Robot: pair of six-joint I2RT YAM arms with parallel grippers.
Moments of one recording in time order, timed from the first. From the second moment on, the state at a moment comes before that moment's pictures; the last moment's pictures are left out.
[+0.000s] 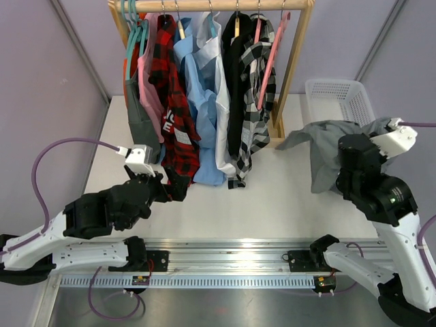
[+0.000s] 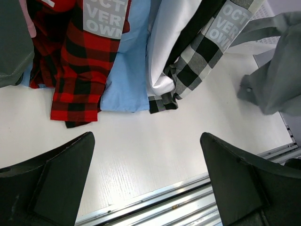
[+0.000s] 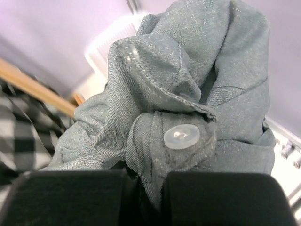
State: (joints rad) left arm -1.27 0.71 1.11 -0.88 -0.79 -0.74; right arm 0.51 0.87 1.36 -1.06 1.04 0.80
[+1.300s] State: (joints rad) left arm -1.27 0.71 1.15 -0.89 -0.79 -0.69; right arm -0.15 1.86 2.46 -0.31 0.11 0.39
